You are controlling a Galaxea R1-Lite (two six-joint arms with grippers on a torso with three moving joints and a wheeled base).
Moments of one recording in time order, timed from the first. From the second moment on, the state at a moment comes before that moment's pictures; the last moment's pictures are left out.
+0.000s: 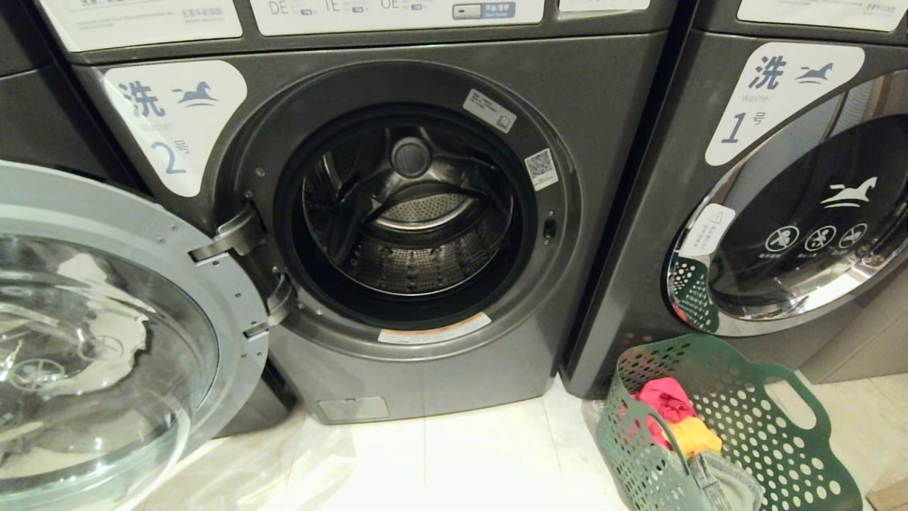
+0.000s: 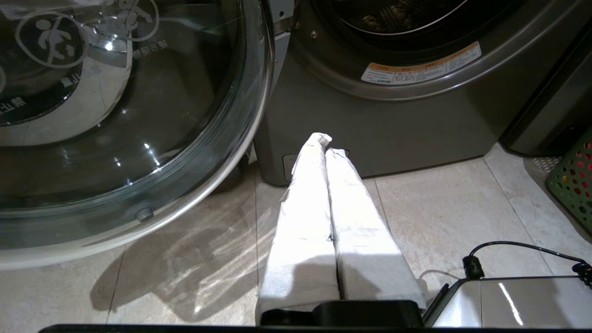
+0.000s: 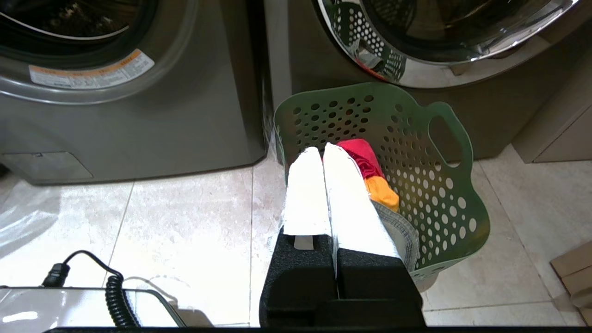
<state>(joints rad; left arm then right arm) 0.00 0.00 0.00 0.01 -0.01 0.06 0.00 0.00 0.00 0.00 0.01 0.00</state>
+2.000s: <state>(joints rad) 0.00 0.00 0.00 0.01 -0.01 0.06 0.00 0.00 0.00 0.00 0.01 0.00</state>
